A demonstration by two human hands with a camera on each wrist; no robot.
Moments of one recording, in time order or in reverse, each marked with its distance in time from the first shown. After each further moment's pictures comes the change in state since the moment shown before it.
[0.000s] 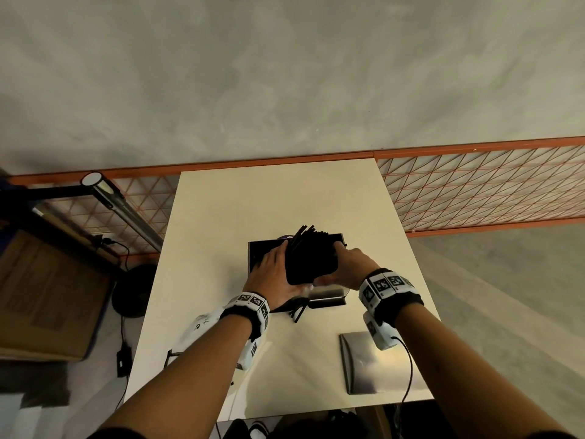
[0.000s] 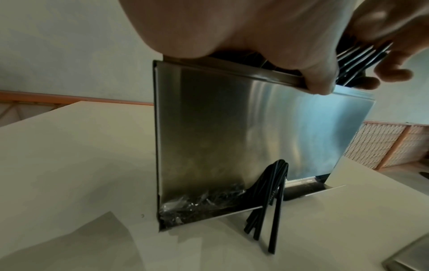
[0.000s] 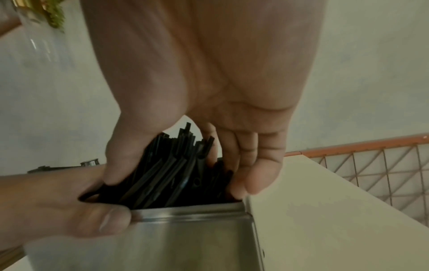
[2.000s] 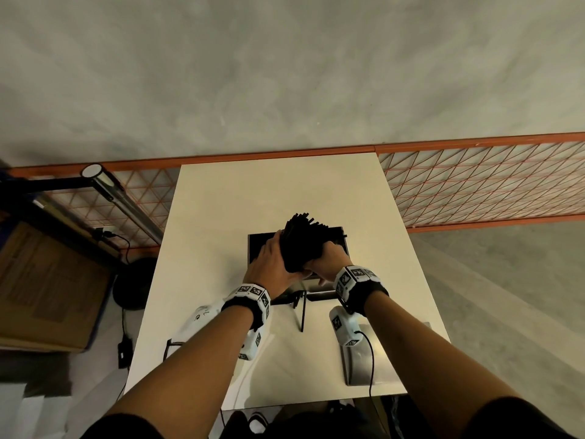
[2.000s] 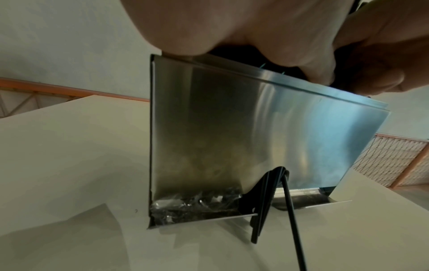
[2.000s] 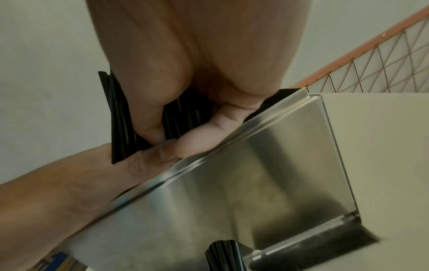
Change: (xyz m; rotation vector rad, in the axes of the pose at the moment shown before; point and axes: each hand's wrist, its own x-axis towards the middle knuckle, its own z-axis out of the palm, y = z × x) left_hand -0.003 0.007 -0.006 -0.150 0.072 -0.104; right_hand 0.012 -0.032 0.028 0.375 0.039 -0.006
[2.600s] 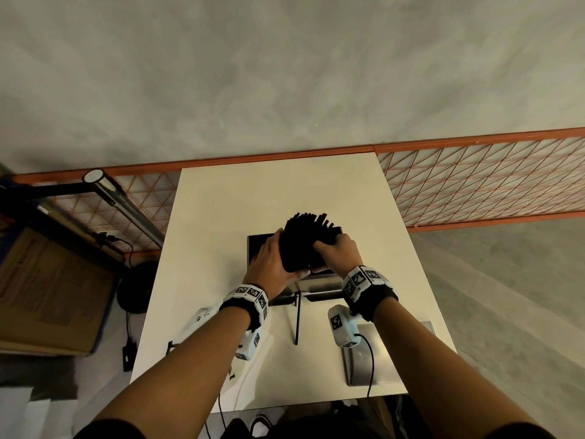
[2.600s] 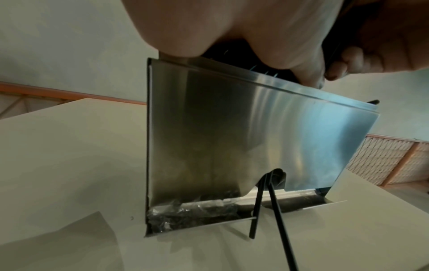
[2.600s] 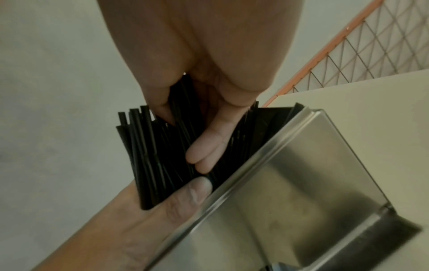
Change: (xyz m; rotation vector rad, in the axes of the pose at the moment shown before) left_hand 0.001 -0.003 0.000 -0.090 0.045 0.060; right_hand -0.015 -0.001 -0.023 0.336 0.221 0.034
